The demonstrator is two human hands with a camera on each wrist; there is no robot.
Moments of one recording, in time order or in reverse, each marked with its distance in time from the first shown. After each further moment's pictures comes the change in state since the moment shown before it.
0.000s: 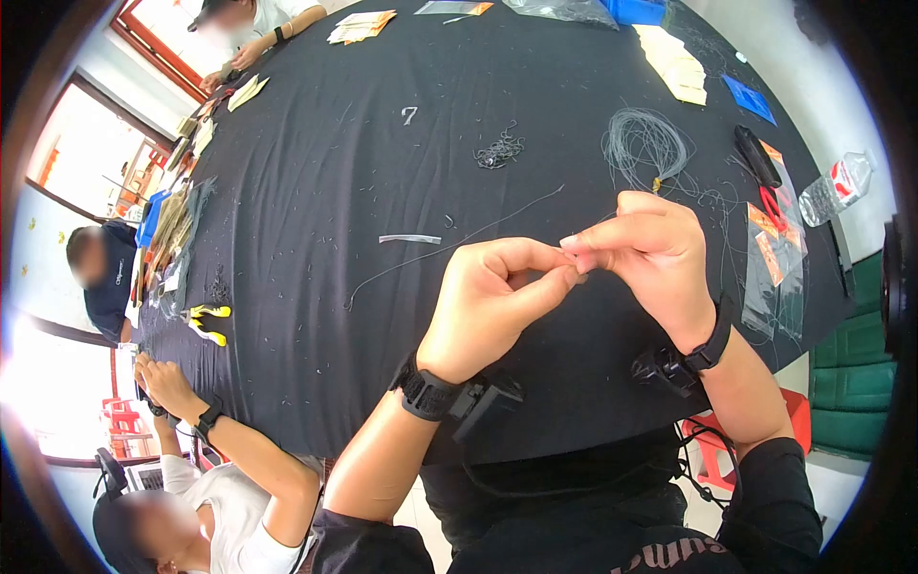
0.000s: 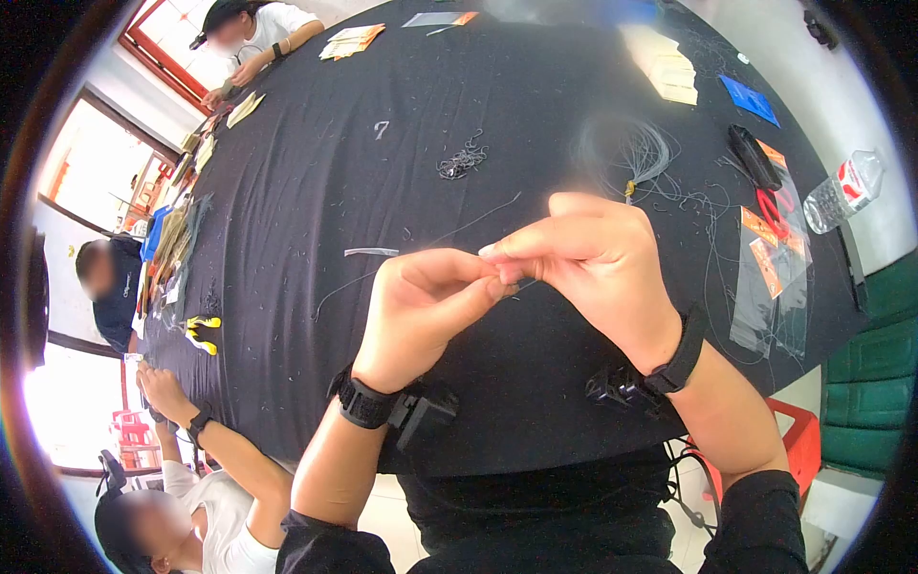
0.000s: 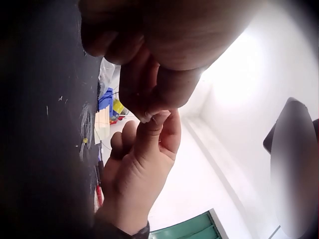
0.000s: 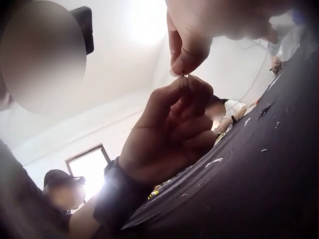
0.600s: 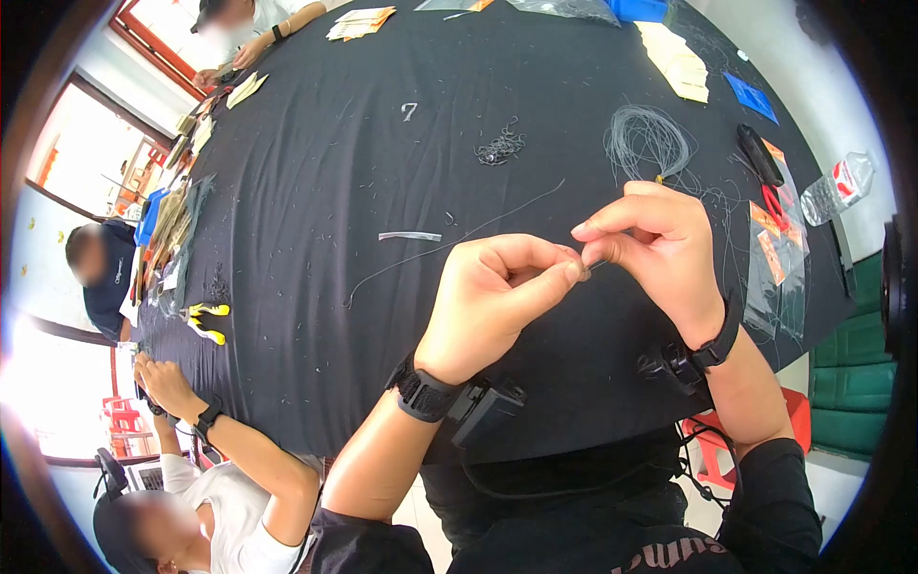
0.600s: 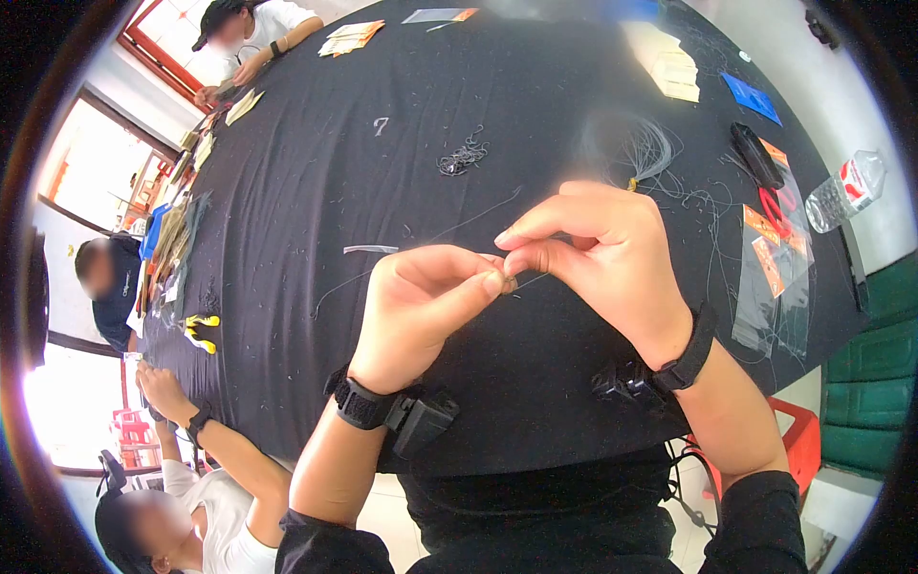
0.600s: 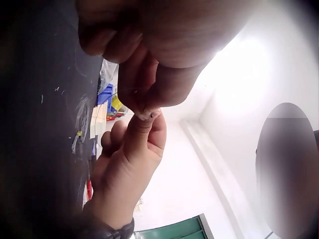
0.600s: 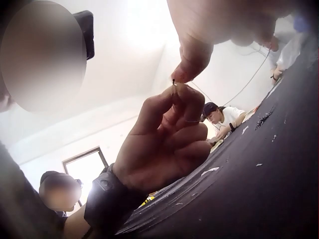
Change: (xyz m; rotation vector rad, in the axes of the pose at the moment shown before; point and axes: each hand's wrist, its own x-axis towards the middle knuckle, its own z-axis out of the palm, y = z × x) left_hand -0.001 0.002 0.001 -0.115 0.000 -0.012; right_hand 0.004 0.001 -0.004 -0.010 0.005 0.043
